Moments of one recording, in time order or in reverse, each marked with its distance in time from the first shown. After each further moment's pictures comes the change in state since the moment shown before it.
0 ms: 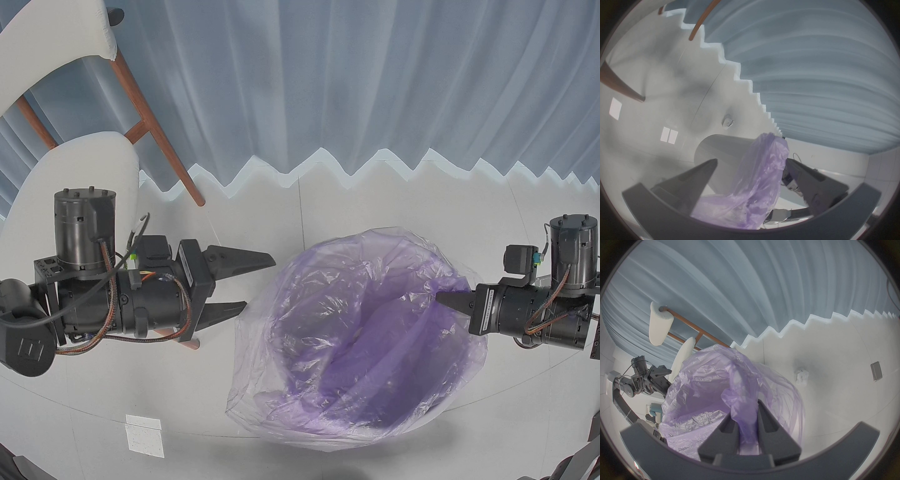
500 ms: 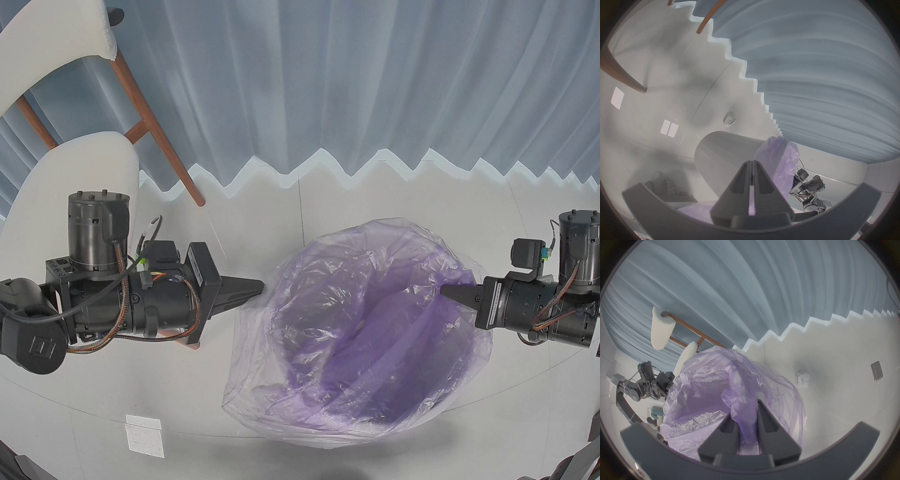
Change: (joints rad) left arm 0.001 0.043 -0.013 -0.006 0.000 -0.048; right arm 0.000 -0.028 -0.004 -0.001 0.000 0.014
